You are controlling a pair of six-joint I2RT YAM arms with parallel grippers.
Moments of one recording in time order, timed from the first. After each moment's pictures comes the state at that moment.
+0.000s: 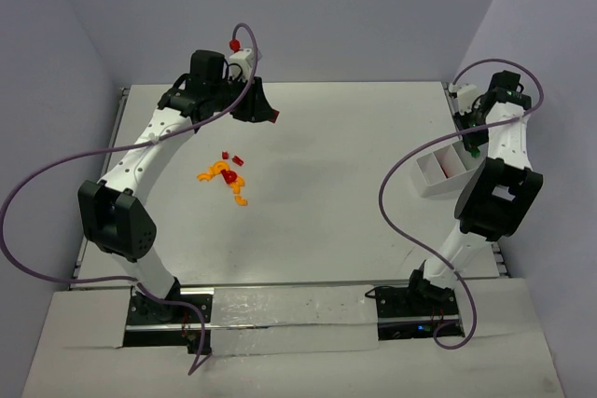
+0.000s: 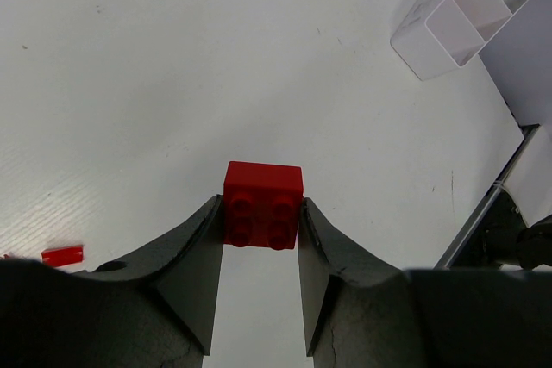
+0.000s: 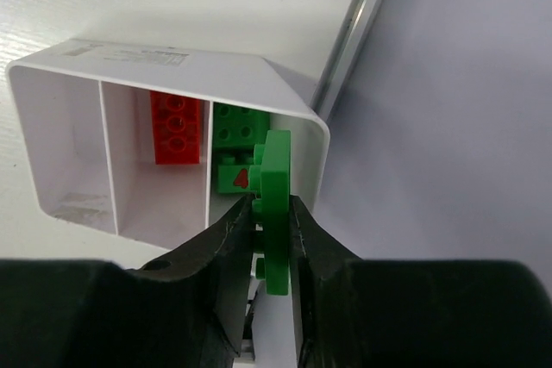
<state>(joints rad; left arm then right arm) -0.39 1.70 1.66 -0.54 0.51 -0.17 -0.43 1.80 1.65 -0.98 -0.10 -0.79</state>
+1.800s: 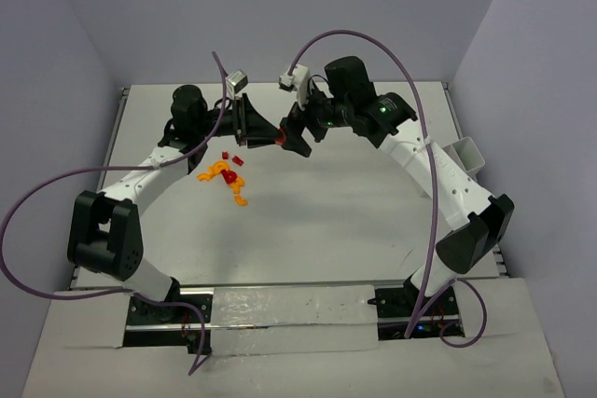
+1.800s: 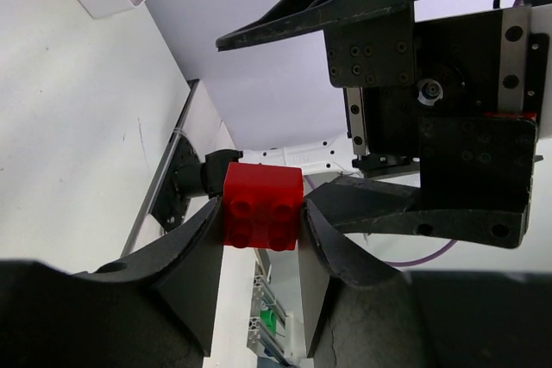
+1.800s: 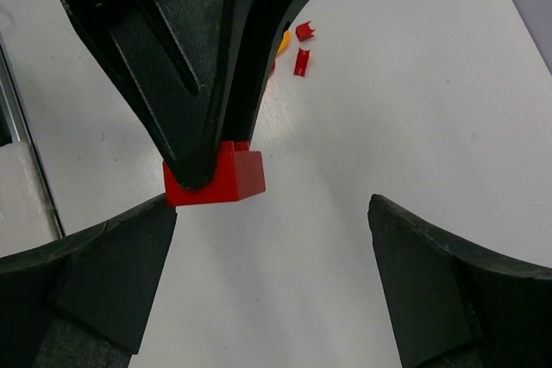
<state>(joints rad) -0.33 1.56 1.10 0.45 1.15 -1.26 0.62 1.57 1.74 -0.76 -0.43 -0.34</state>
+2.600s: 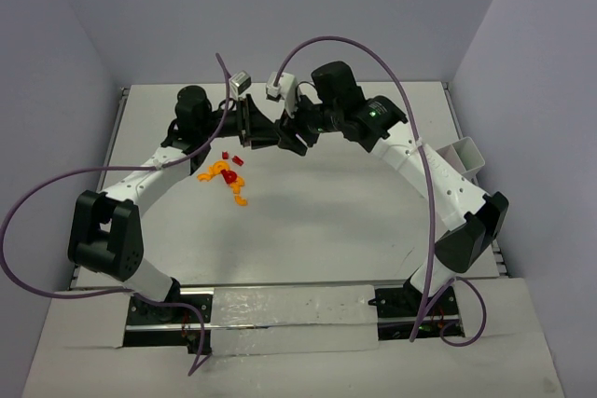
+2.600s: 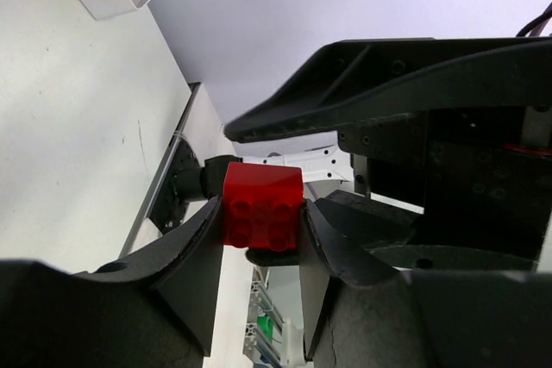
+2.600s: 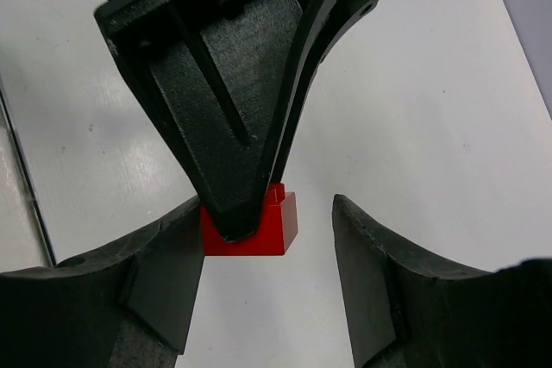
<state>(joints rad) -0.36 1.56 1.11 0.43 1.11 -1.25 0.68 1.60 1.76 -0.77 -0.36 -0.40</state>
